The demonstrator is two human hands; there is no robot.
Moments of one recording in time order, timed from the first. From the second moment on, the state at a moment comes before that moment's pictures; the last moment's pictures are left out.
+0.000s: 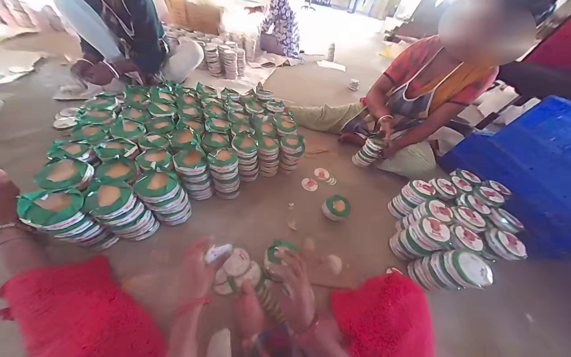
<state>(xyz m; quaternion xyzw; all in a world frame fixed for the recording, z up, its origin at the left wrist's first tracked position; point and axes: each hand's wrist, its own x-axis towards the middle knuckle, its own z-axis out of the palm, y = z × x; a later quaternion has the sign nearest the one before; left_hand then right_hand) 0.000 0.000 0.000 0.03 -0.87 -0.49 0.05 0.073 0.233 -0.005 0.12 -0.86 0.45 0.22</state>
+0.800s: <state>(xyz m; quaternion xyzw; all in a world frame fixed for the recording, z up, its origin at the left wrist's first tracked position) -0.013 0.105 -0.037 0.04 -0.76 -0.63 -0.14 -0.008 0.263 0.044 -0.14 -0.92 0.35 -0.08</state>
